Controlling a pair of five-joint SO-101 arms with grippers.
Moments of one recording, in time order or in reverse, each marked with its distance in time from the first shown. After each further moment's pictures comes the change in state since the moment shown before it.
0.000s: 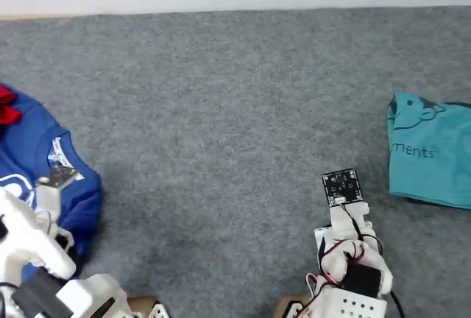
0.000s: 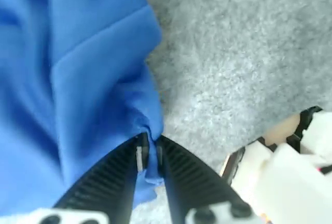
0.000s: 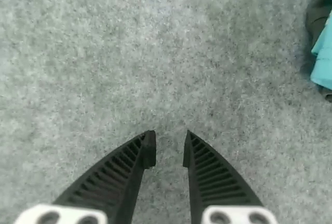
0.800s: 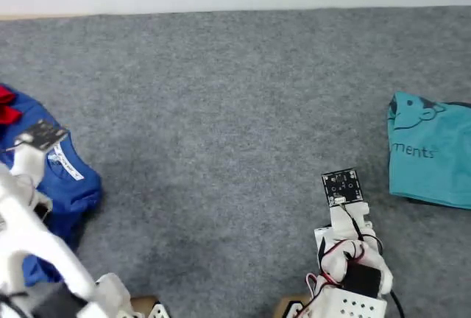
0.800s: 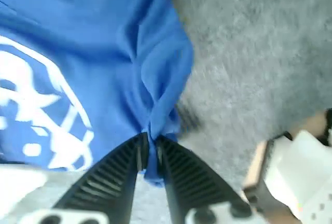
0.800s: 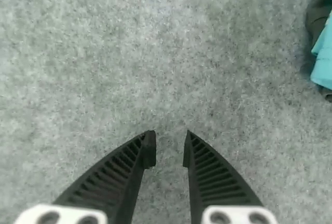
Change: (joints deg) left arm 9.8 -13.7 -19.5 12.4 1.8; right arm 0.0 0.0 0.0 0.0 0.0
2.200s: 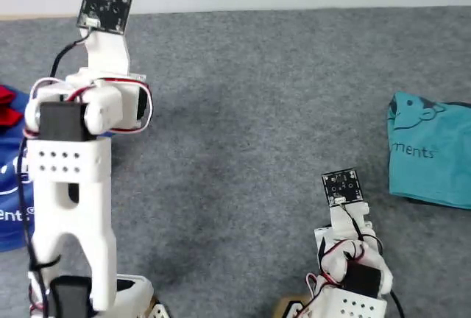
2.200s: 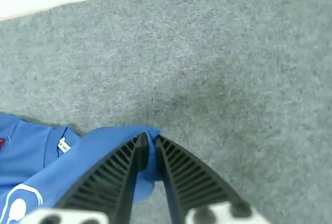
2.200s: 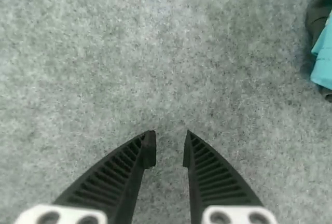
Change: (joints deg) left arm 44.7 6.1 -30.0 -13.5 59.8; right arm 0.0 0.0 0.0 0.0 0.0
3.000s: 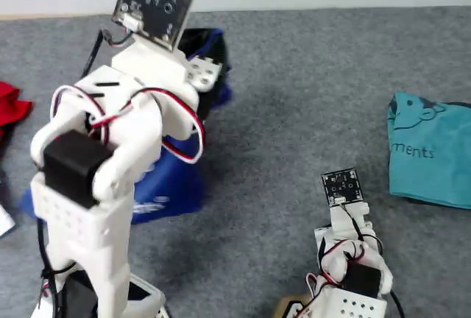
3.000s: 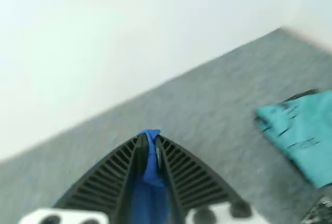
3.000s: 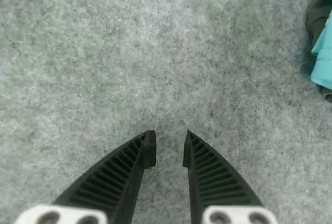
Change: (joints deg) left arm 26.0 1.1 -30.3 0.4 1.6; right arm 0.0 0.0 0.0 0.0 0.0
